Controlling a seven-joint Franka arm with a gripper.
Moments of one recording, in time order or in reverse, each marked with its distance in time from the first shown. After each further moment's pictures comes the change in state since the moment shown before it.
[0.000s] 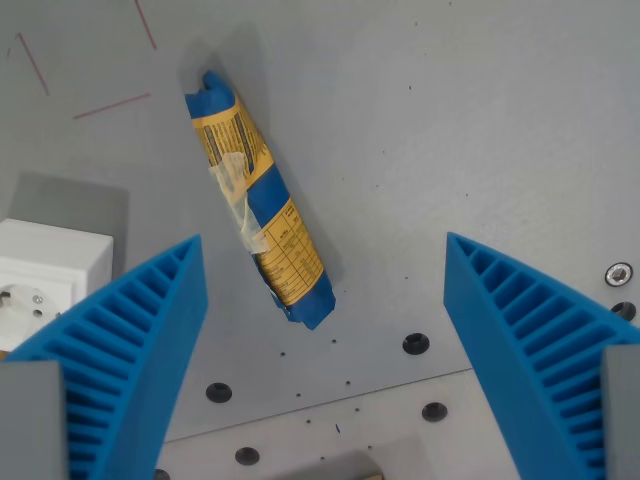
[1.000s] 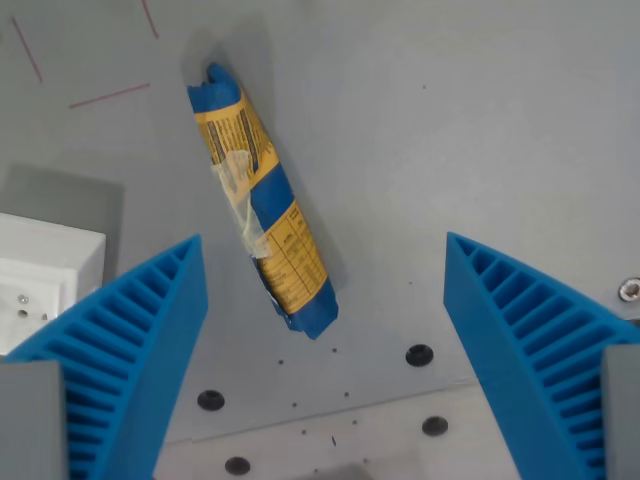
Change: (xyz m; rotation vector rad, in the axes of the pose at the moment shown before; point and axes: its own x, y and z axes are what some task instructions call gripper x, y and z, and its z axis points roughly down) arm -0.001 -0.007 0.024 -0.005 -0.016 -0.046
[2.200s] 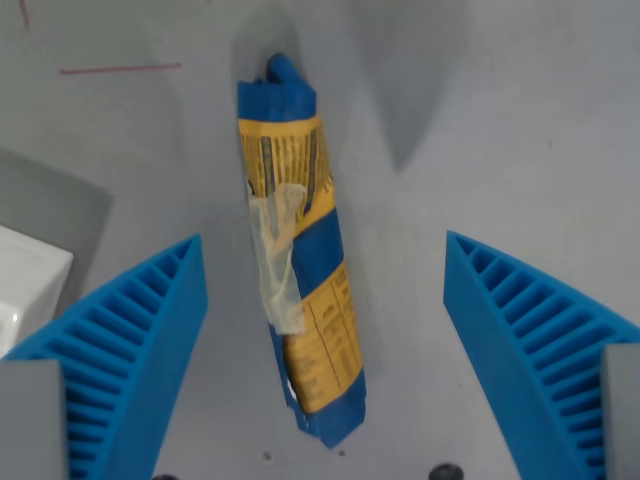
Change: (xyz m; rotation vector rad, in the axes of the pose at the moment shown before) arm -0.011 -0.025 0.091 -0.001 0.024 -0.204
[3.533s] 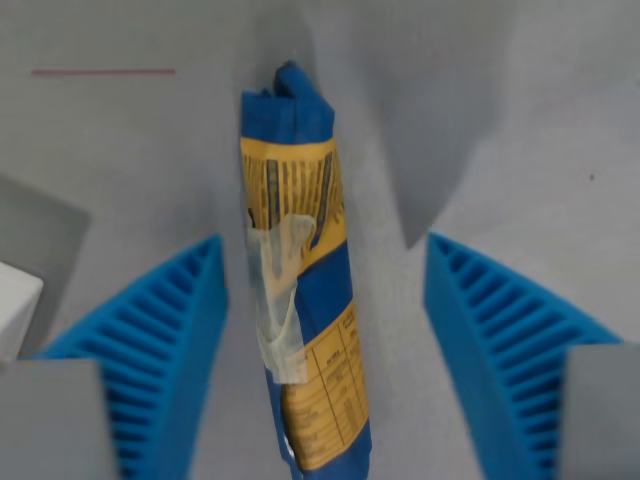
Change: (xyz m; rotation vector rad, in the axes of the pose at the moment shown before) arm -0.001 -0.002 0.029 0.000 0.008 -0.033
